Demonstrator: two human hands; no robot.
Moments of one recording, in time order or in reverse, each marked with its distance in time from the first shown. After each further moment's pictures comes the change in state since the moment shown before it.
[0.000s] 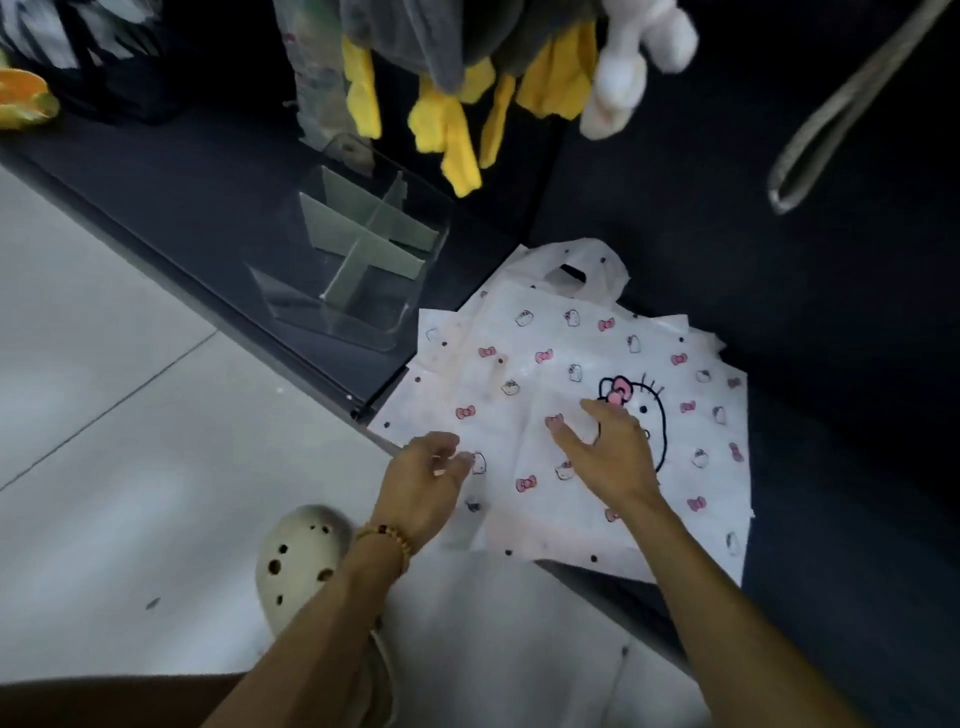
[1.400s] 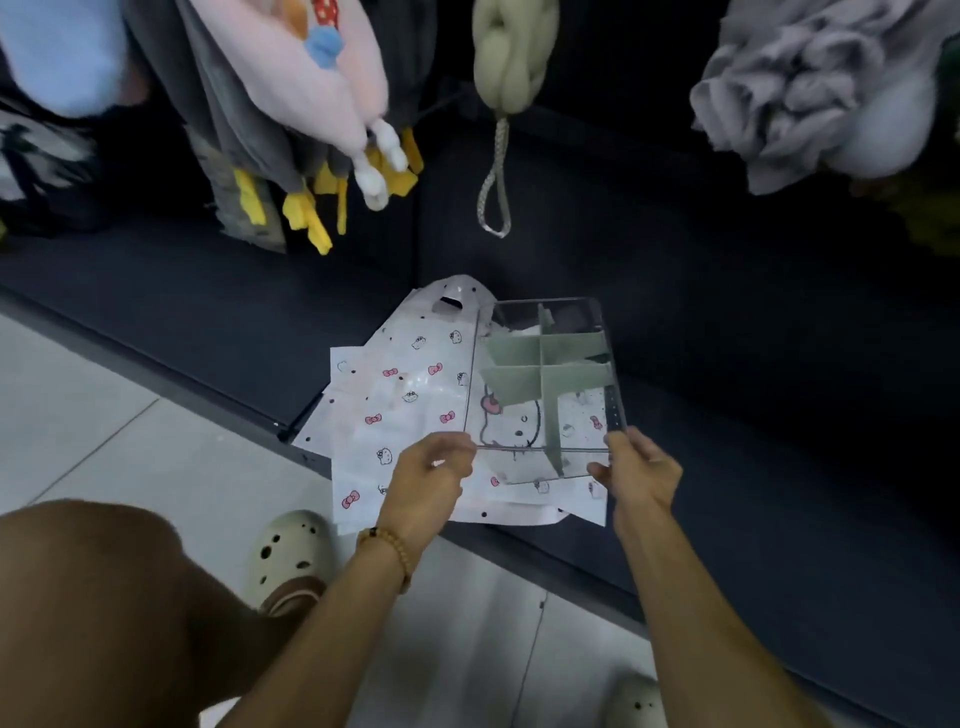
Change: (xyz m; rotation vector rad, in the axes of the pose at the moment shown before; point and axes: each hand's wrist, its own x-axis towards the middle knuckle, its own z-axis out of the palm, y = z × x) left_hand -0.135 0.104 0.059 -0.370 -0.123 0.039; right_hand -0.114 0.070 -0.126 1.106 0.523 0.458
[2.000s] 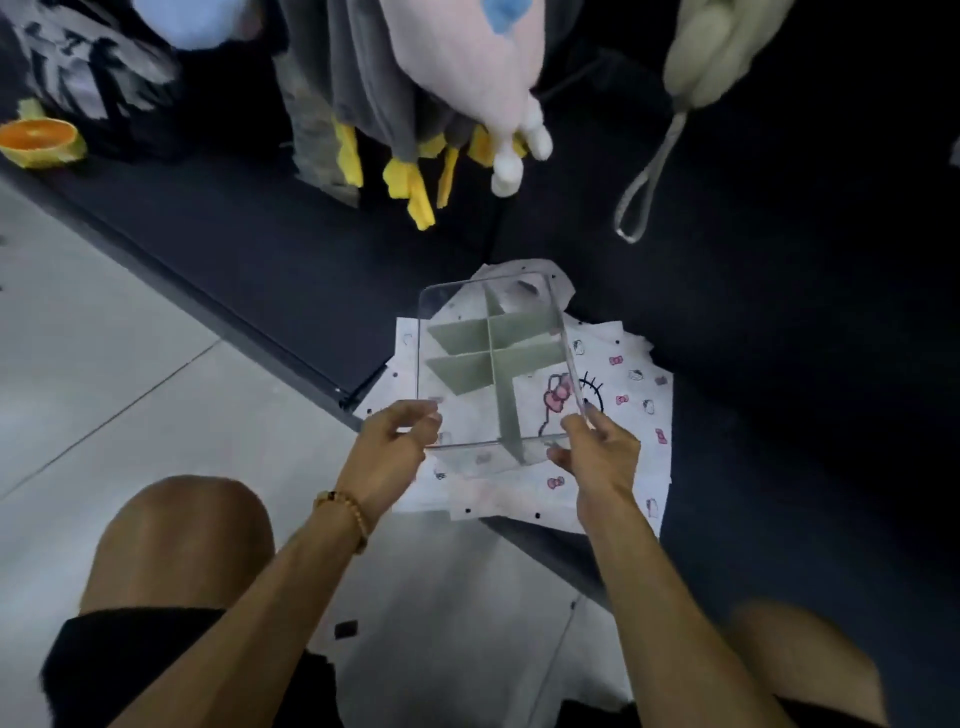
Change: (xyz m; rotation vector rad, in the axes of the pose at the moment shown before) left_hand 0.043 0.001 -0.103 0.078 0.114 -0.034; right_hand -0.047 0.021 0.108 -0.273 -0.232 0.026
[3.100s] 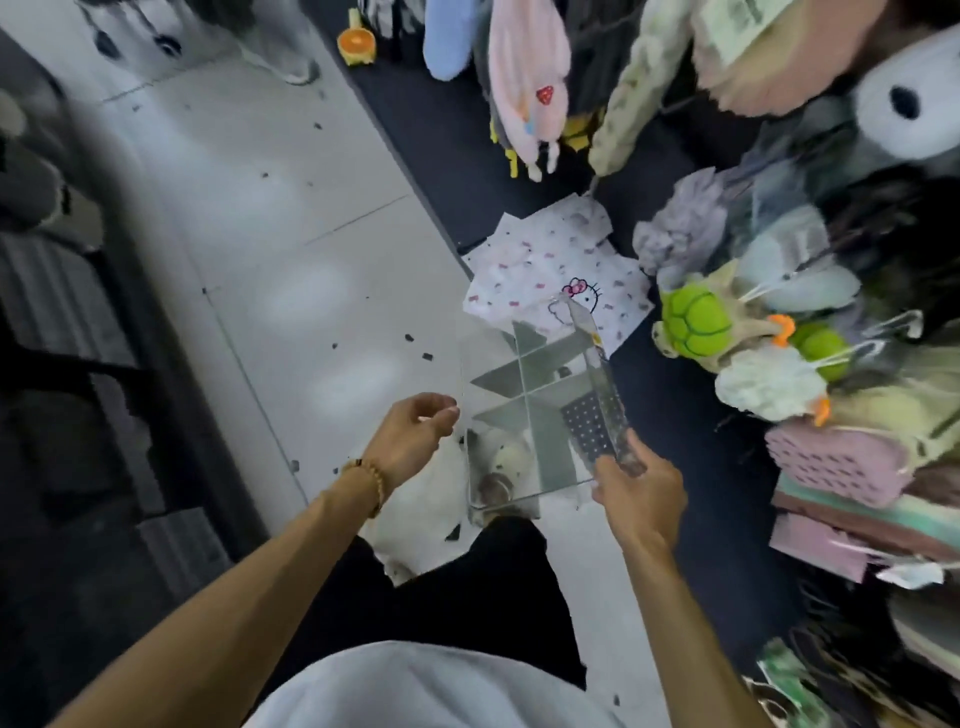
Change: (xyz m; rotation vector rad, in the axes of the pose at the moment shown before) left_hand -0.501 0.262 0.099 0.004 0.256 -0.395; right_hand -0.320 -0.270 -0.383 -0.755 -0.321 -0.074
